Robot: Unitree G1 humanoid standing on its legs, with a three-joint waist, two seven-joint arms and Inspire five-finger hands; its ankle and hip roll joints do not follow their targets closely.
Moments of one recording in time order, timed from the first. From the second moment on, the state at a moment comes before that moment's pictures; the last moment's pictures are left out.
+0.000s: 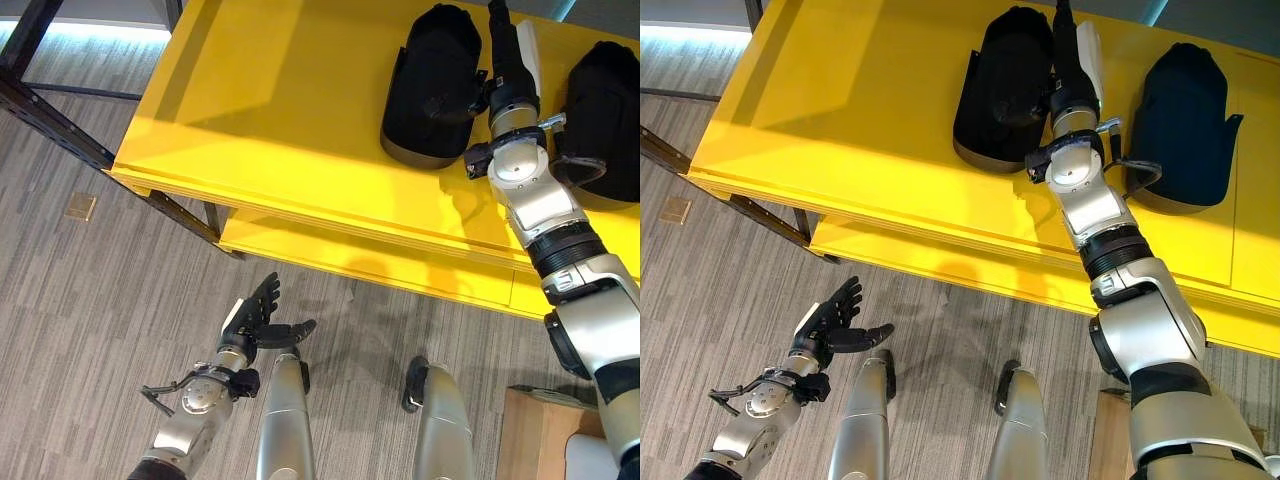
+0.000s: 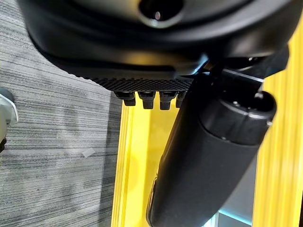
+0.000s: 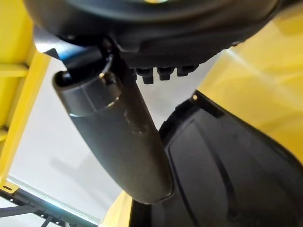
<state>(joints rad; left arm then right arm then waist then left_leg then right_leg) 0.01 0.56 -0.31 0.15 -0.55 -0.09 0.10 -1.22 -0.56 0.44 0.79 0.16 -0.03 -0.35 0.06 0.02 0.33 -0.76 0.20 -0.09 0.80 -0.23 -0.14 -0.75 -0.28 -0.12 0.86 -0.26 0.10</state>
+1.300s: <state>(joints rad) 0.16 0.40 -0.11 0.23 -0.46 -0.08 0.07 -0.16 -0.45 -0.01 0.04 0.25 -0.11 -0.16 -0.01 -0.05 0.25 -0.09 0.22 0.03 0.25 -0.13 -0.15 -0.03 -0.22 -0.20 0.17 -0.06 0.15</state>
